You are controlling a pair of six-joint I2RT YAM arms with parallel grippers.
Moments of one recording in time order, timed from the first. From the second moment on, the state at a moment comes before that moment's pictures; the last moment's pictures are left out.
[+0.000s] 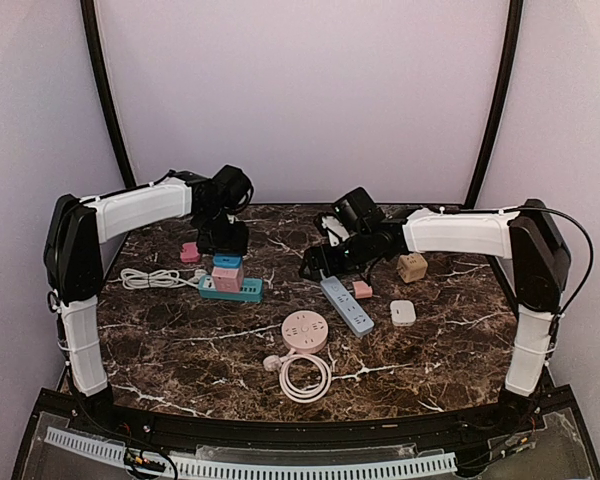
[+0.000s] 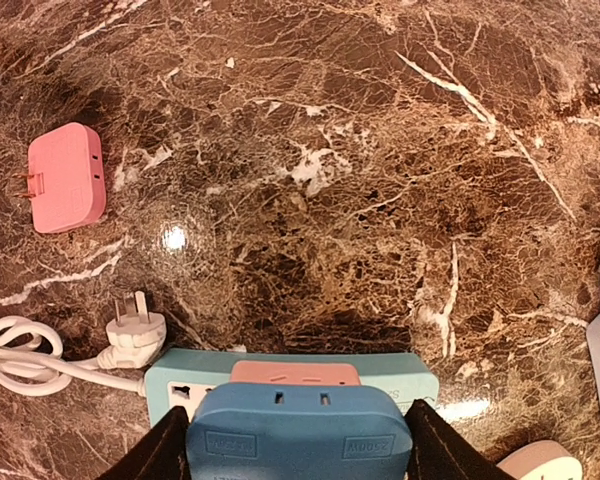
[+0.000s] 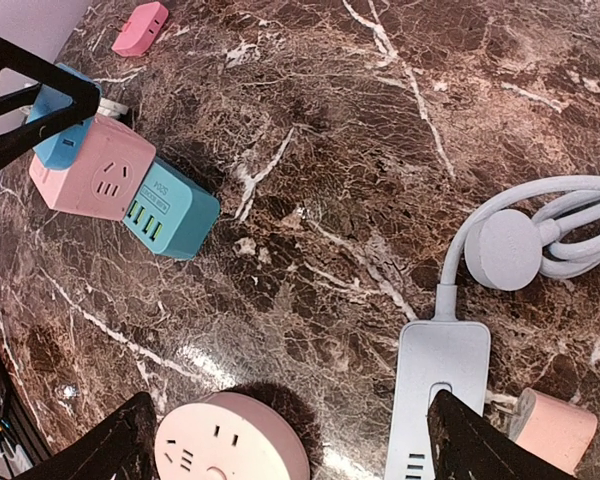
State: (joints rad) left arm -0.57 1.98 1.70 -0.93 -0.20 -0.52; right arm 0.77 1.91 1.43 -0.39 -0.18 0.37
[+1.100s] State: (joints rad) left arm -0.74 1.99 1.70 -0.66 0.07 -0.39; right arm 0.70 1.90 1.41 -0.37 -0.34 0.37
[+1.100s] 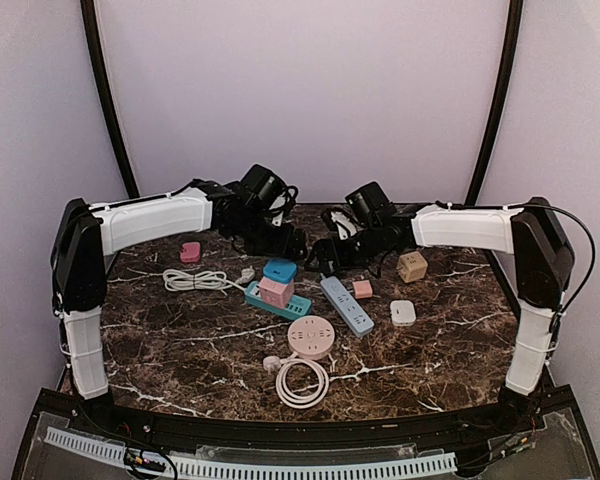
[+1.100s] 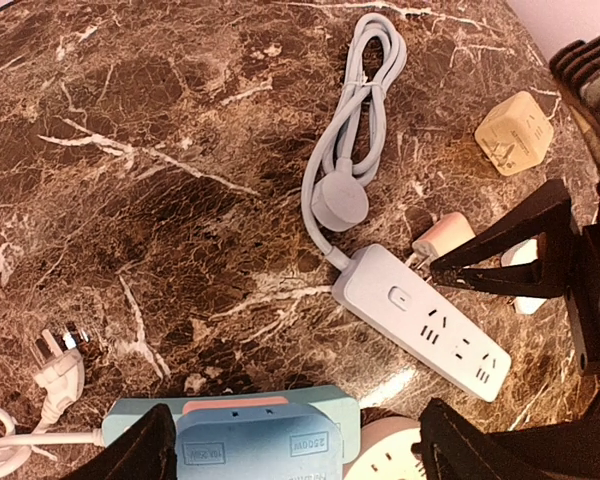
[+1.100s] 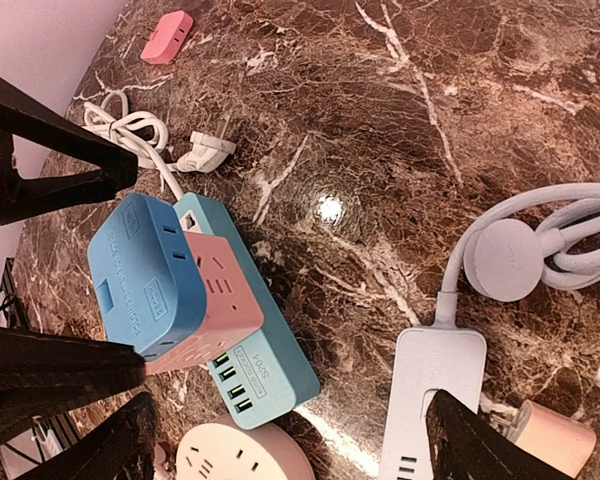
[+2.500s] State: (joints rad) left arm -0.58 1.70 1.05 -0.22 0.40 -0.72; right arm 0.71 2.12 1.61 -0.32 -0.69 0.44
